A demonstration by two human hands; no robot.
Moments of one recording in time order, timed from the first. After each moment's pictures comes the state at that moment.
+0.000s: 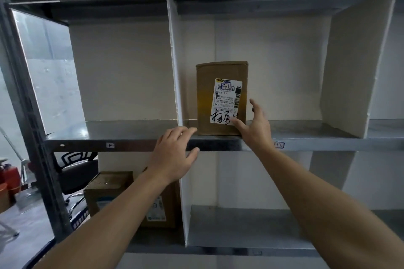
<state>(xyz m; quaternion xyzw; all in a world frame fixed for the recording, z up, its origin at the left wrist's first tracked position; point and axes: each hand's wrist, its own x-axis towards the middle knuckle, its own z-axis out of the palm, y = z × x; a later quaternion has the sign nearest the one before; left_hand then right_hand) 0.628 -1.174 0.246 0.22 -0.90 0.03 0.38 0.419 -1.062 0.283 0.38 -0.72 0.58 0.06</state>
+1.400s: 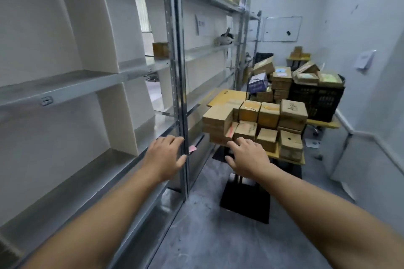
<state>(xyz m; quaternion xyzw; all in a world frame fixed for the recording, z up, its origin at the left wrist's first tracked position) 0.218 -0.587 0.119 -0.28 -0.94 -0.09 0.18 0.287 -0.339 0.114 -0.05 -0.99 -0.03 0.08</state>
